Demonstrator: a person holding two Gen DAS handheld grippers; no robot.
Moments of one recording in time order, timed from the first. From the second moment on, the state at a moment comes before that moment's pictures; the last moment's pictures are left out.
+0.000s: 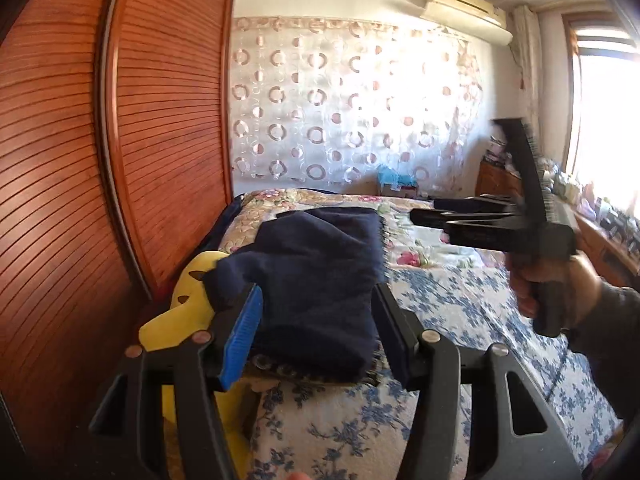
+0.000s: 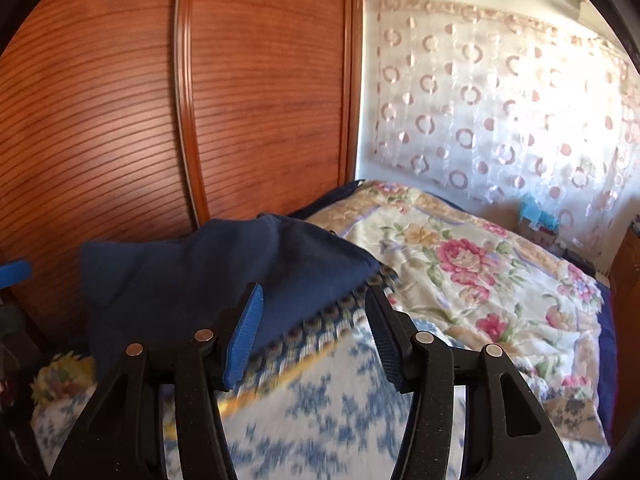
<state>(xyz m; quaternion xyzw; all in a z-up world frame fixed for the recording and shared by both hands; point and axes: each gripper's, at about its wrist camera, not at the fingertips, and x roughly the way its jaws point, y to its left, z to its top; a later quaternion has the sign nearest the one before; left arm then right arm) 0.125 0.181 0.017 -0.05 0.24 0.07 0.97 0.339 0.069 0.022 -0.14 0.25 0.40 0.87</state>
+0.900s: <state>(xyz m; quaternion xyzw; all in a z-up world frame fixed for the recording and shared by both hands) 0.092 0.026 0.034 -0.02 0.24 -0.03 0.97 0.136 -0.184 0.061 -0.05 0.21 0.23 0.95</state>
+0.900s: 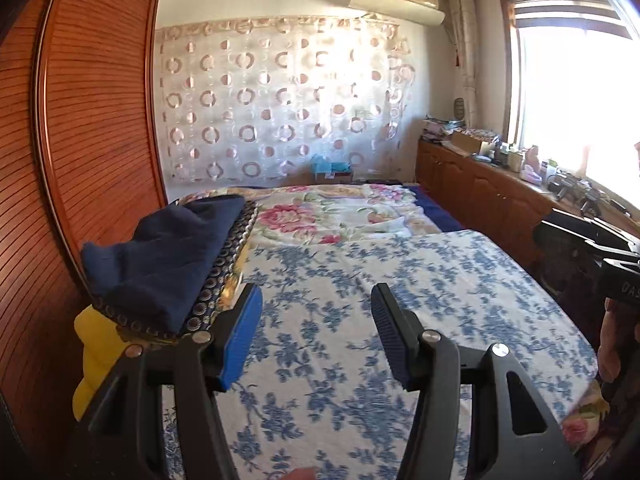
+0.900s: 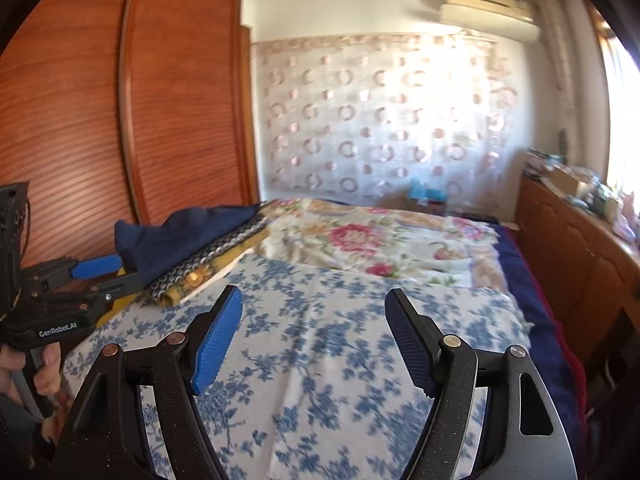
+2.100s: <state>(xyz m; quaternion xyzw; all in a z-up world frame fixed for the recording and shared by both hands) 0.067 0.009 0.066 -0.02 0.22 -0.01 0.97 0.097 -0.243 0.071 -0.02 0.19 0.13 0.97</state>
